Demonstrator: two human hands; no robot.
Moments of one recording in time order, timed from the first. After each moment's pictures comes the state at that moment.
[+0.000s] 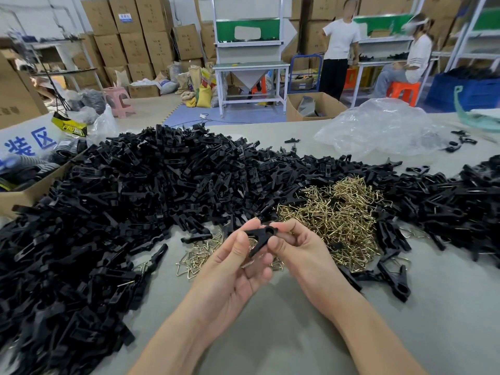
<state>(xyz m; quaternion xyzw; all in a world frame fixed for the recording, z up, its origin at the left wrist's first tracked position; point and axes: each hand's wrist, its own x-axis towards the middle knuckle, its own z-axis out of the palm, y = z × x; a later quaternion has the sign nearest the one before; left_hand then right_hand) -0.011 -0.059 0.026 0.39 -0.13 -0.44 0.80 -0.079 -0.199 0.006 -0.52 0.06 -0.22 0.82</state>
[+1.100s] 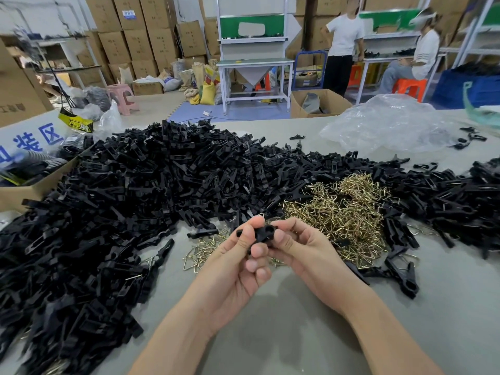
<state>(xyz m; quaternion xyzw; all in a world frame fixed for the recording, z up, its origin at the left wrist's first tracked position) -0.003 -0.060 0.025 0.32 -0.12 -0.48 0.81 -0.078 -0.204 0.002 -0.51 0.04 -0.16 0.84</state>
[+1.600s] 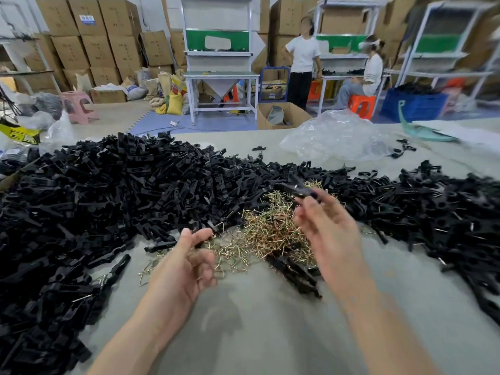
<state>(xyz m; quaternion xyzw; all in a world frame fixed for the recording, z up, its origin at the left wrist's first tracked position) -0.003 -0.063 0.025 0.54 -0.12 -0.33 0.77 -0.138 -0.252 0.046 -0.43 0.13 -0.41 0.79</state>
